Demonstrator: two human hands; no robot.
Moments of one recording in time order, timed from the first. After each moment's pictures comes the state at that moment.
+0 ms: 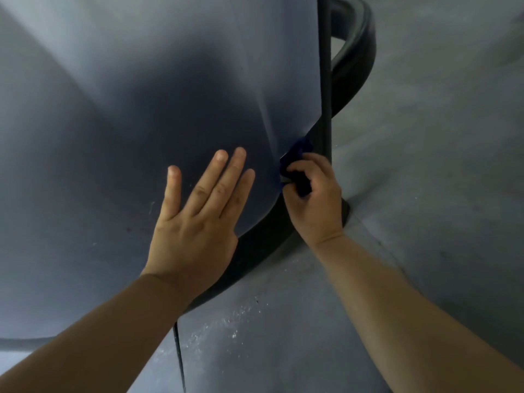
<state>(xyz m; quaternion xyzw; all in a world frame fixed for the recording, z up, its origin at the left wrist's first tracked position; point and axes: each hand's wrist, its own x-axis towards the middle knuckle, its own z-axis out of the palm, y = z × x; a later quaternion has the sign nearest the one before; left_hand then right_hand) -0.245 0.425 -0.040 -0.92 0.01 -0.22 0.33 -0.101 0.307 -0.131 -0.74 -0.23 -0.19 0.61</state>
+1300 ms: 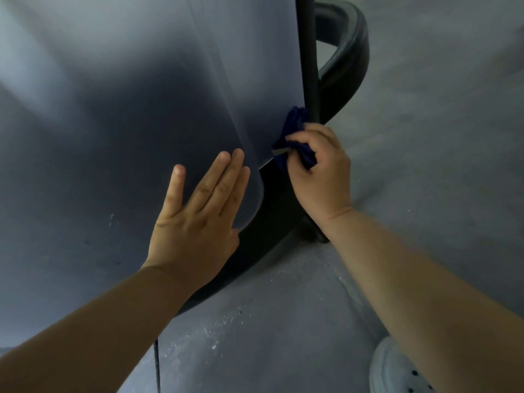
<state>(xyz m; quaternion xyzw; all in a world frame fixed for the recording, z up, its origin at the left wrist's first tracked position) -0.210 0.411 -0.054 -0.90 -0.03 -0.15 0.41 -0.042 0.286 -0.105 -0.71 -0.29 -0.24 0.59</state>
